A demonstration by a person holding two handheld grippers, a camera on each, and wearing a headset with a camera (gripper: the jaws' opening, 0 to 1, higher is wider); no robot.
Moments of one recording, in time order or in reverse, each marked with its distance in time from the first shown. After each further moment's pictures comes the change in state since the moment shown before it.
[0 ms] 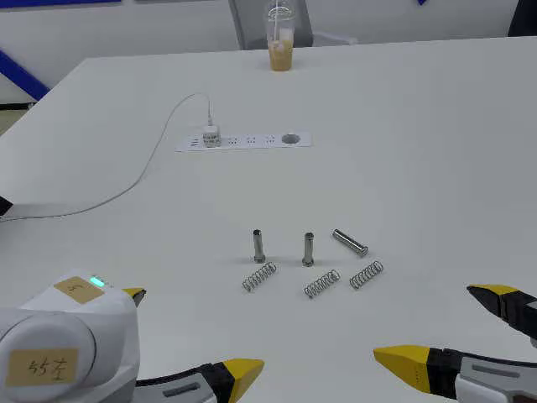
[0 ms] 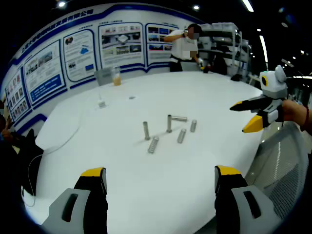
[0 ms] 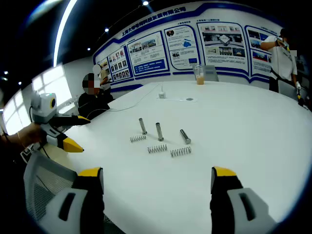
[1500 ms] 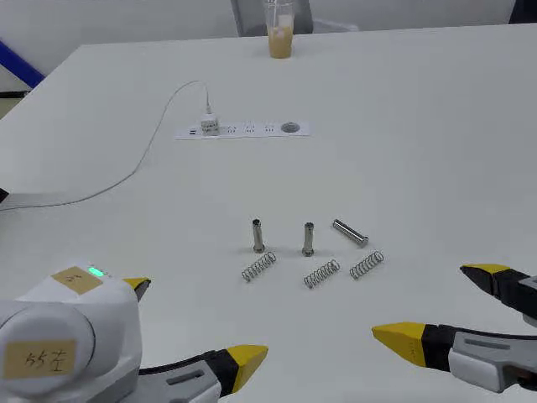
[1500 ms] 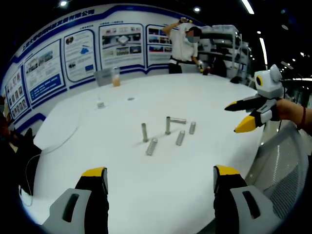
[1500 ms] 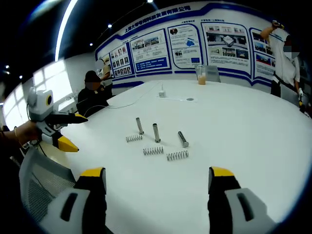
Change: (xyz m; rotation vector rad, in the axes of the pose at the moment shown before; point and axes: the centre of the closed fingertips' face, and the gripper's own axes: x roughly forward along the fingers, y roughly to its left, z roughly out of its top) left arm 0.006 -0.003 0.002 -0.009 -0.014 -0.011; right arm 0.016 -0.010 0.008 -0.045 0.020 0.000
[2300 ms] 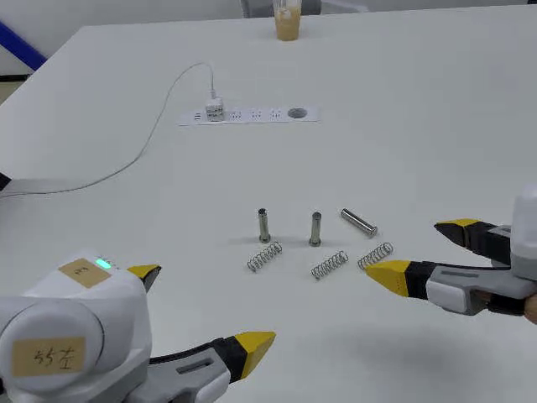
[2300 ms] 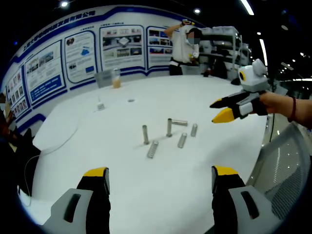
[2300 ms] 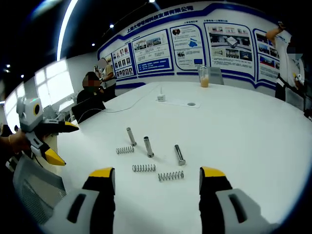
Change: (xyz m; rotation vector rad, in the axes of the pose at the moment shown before) left arm 0.007 0.003 0.003 -0.004 -0.022 0.003; right arm 0.046 -0.022 0.027 -0.012 -0.015 0.022
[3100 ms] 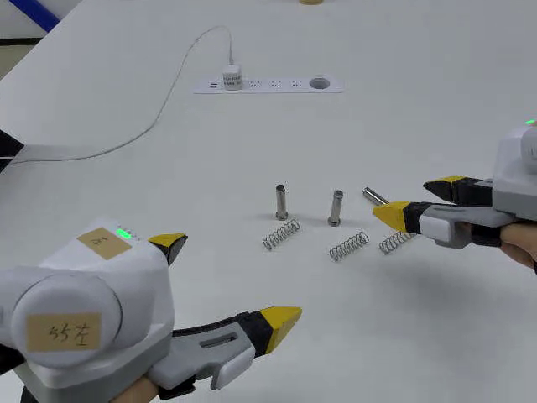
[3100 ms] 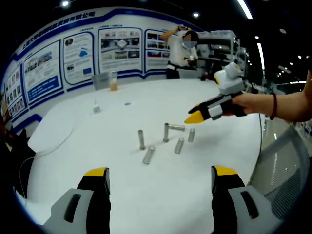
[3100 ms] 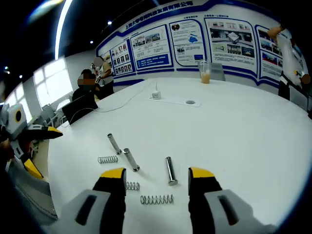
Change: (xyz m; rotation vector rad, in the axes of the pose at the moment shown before) left arm 0.011 -0.005 0.007 -0.009 -0.034 -0.036; right arm 0.061 -0.026 0.010 0.003 0.036 0.006
